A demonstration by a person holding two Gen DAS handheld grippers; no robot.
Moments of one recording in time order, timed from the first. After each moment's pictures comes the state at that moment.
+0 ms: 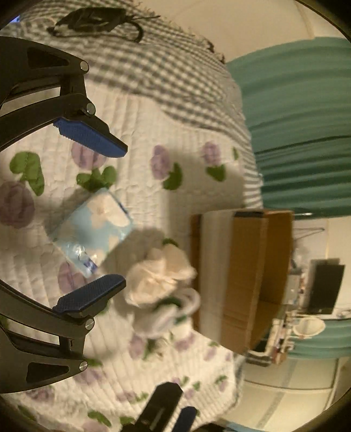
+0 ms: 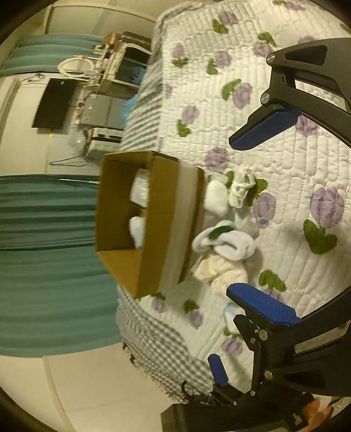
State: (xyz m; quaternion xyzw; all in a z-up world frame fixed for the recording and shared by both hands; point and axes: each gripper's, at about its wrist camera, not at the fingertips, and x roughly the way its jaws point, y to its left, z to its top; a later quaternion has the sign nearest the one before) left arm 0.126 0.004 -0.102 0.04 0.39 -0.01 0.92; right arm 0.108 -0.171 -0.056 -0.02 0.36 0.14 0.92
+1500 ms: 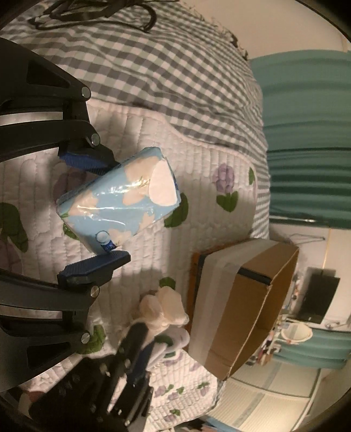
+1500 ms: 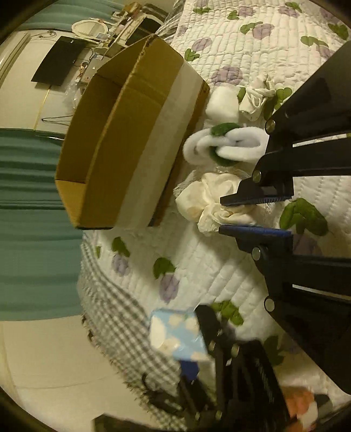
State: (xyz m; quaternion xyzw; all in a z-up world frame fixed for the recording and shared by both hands) left arm 0.142 0.077 -0.125 -0.02 0.40 -0.02 0.92; right arm 0.134 -0.068 -0.105 -0.07 0.39 0.22 0.89
